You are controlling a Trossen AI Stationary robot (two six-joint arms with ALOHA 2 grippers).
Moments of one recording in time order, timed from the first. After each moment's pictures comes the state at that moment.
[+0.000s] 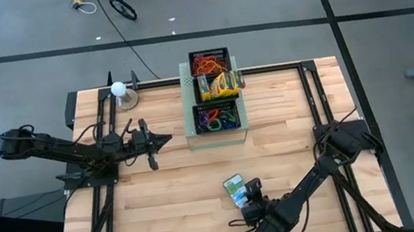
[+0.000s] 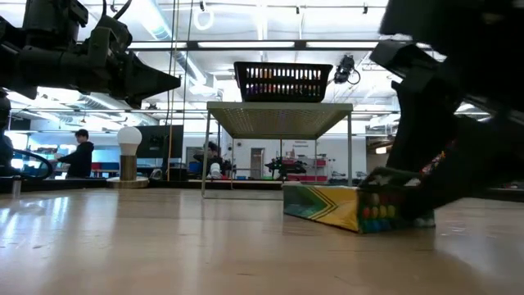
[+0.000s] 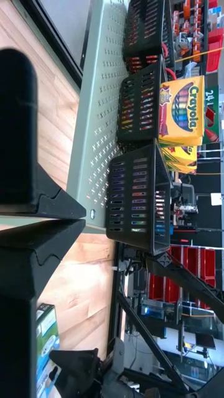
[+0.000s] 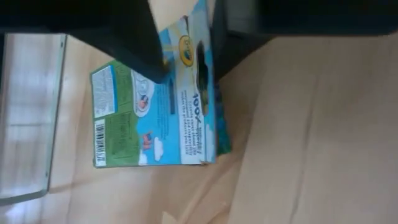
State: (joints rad) left arm -0.04 0.93 0.03 0.94 -0.29 0.02; right arm 0.72 2.14 1.43 -0.78 0.68 0.34
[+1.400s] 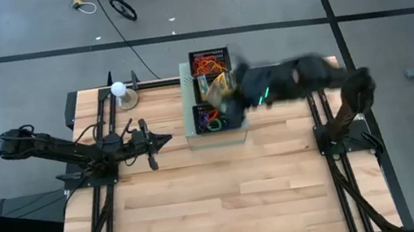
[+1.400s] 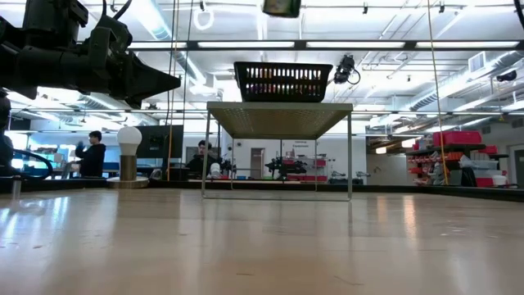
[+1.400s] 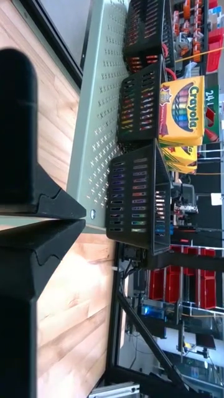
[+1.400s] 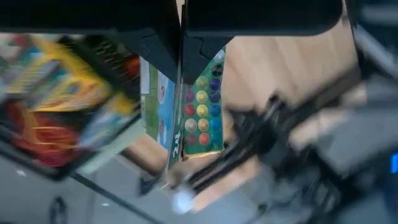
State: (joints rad) left arm -0.04 0.93 0.03 0.94 -0.29 0.02; right arm 0.11 1.75 2.31 -1.30 0.40 0.63
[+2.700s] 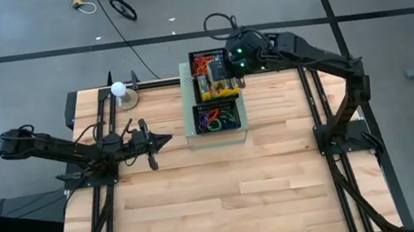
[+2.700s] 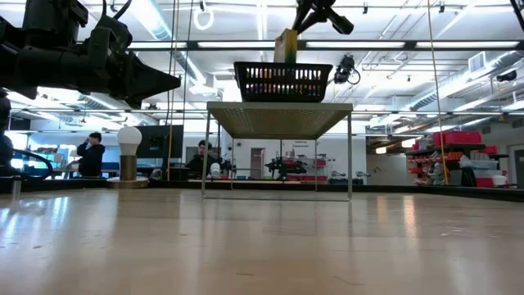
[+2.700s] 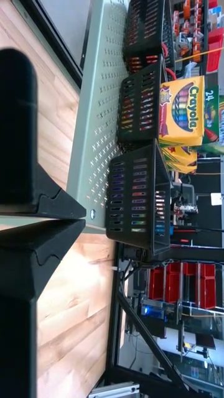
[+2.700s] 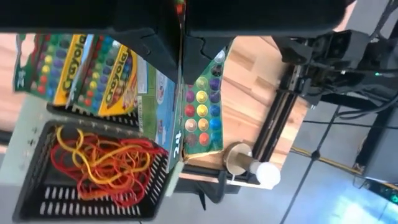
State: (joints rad) left arm -0.04 0.93 0.03 0.94 -0.29 0.02; right arm -0.31 1.71 2.01 -1.07 0.16 0.90
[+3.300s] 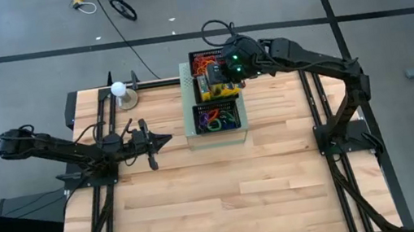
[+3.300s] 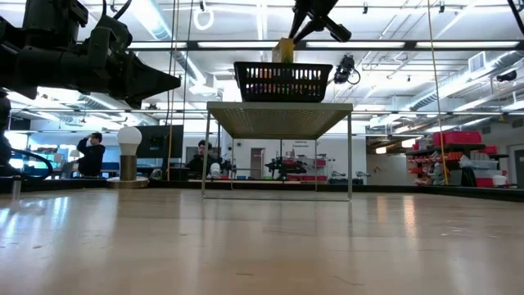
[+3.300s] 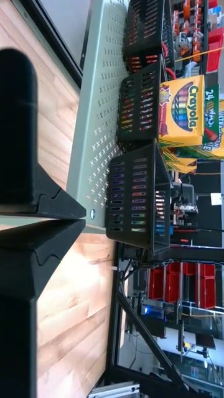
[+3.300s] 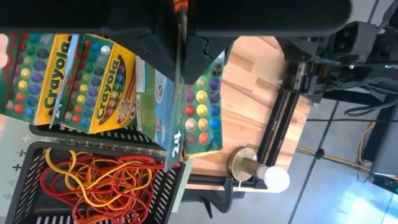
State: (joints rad) left arm -0.04 0.93 0.03 0.94 -0.29 0.02; right arm -0.30 1.71 1.92 -1.01 0.16 0.98
